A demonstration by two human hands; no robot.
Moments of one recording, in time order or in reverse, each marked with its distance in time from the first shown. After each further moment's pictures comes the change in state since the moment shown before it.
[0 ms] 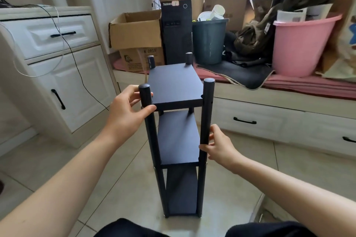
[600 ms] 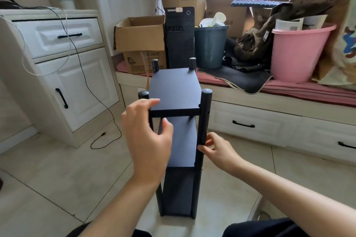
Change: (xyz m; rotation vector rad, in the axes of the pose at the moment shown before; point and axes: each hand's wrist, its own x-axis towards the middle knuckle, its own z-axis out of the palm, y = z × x) left_hand -0.076 0.031 0.048 0.204 0.506 0.249; right_hand -0.011 0.011 0.006 -0.119 -0.014 -0.048
